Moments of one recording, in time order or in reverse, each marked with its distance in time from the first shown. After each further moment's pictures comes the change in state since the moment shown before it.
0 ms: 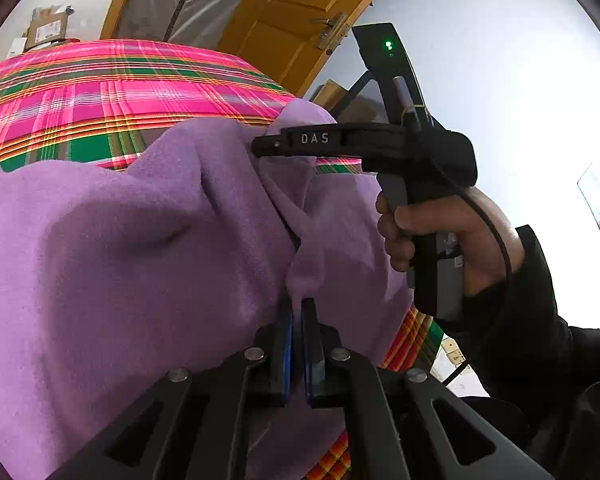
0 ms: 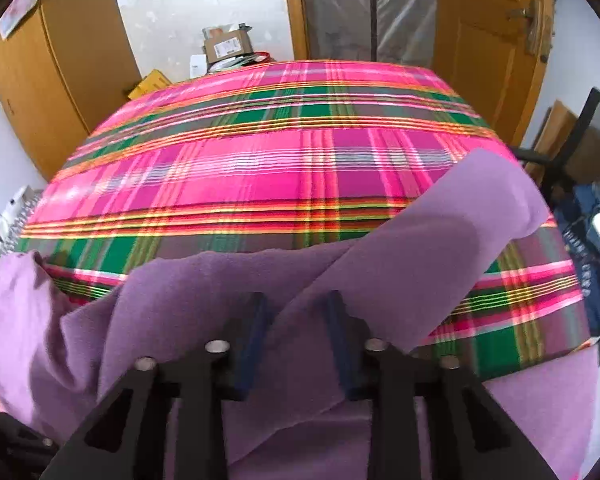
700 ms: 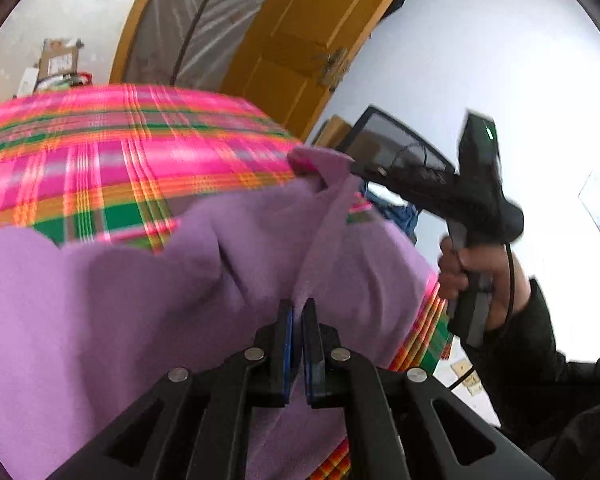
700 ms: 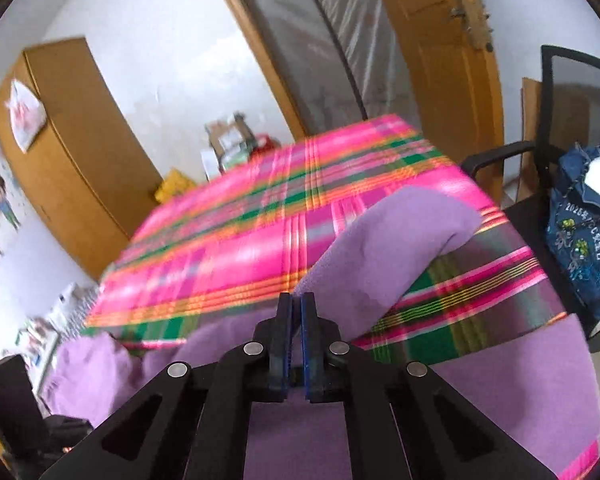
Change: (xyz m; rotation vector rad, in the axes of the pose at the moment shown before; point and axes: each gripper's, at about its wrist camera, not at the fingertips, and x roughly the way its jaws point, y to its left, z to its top) left arm -0.045 -0.009 0.028 0.031 -0.144 0.051; right arm -0.095 -0.072 -0.016 0.257 -0.297 0.212
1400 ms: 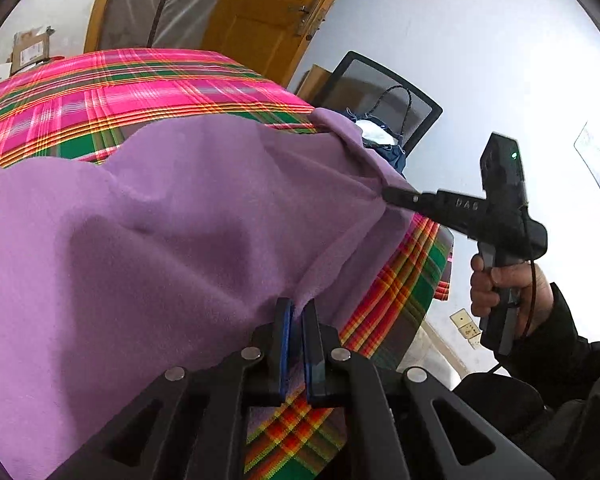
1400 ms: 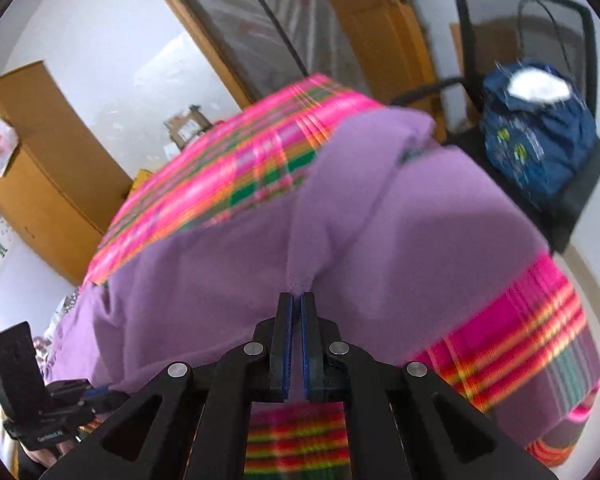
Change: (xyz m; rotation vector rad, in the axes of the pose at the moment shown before) left arm 0.029 -0.020 -0.054 0.070 0.181 -0.022; right arm -0.053 -0.064 -0.104 0.171 0.119 -0.106
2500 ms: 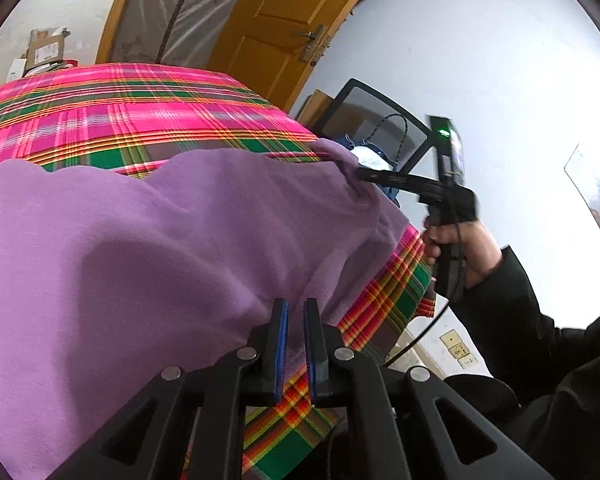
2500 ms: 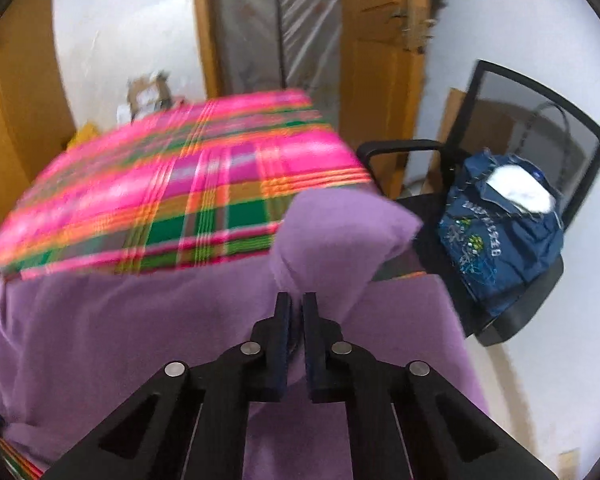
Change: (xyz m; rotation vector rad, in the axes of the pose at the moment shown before) left arm -0.040 0.010 -0.004 -0.046 -0.090 -0.025; right arm 0.022 0.012 0.063 -0.220 -0.108 -0.281
